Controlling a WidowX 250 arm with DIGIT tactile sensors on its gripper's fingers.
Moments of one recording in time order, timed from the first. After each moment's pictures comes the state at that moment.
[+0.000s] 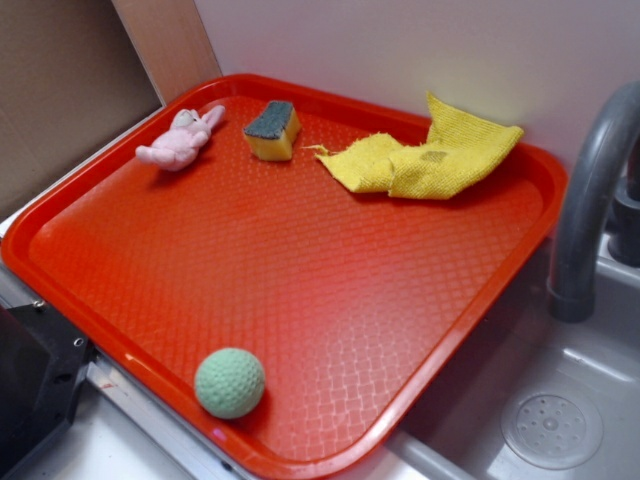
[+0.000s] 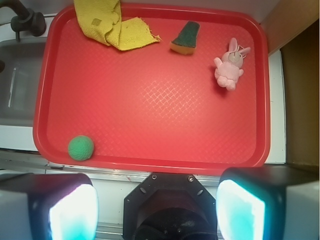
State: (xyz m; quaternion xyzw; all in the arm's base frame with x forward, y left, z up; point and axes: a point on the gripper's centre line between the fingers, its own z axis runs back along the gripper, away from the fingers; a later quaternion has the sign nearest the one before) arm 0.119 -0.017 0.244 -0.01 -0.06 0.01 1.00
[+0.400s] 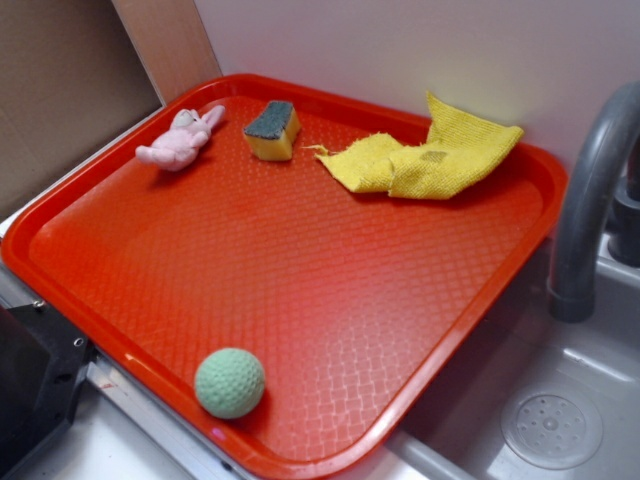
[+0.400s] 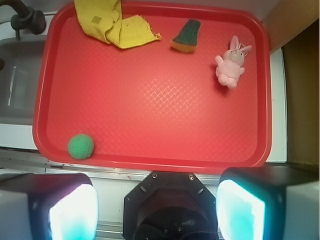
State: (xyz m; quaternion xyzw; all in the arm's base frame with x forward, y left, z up) arm 0.119 -0.016 0.240 -0.01 -0.06 0.01 1.00
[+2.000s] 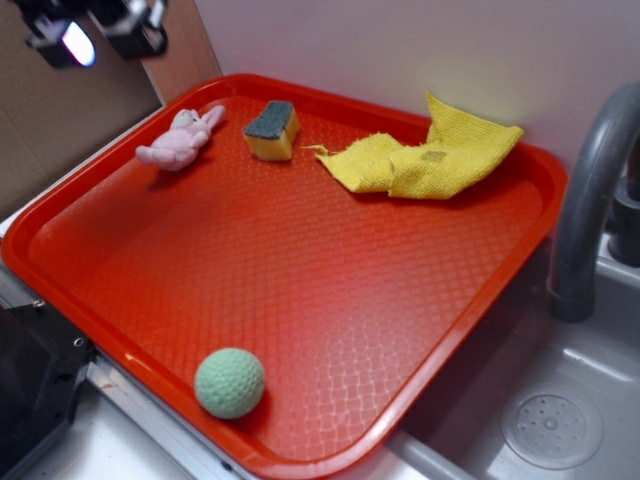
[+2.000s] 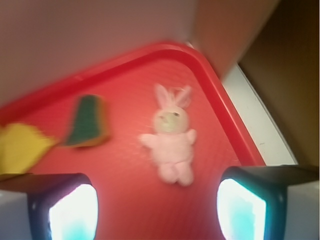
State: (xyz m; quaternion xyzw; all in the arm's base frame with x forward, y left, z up) arm 0.232 0.101 0.106 0.01 -0.11 0.26 0.96
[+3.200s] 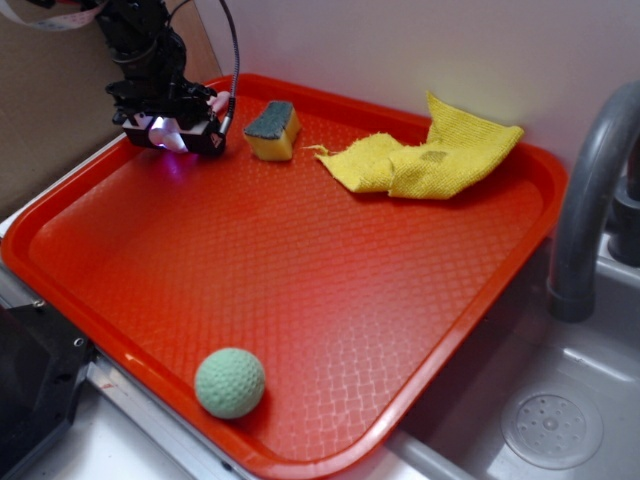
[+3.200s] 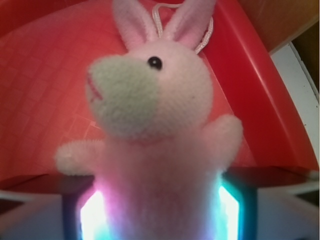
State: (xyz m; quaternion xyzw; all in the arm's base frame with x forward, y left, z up) arm 0.264 0.128 0.020 0.07 -0.07 0.23 0.97
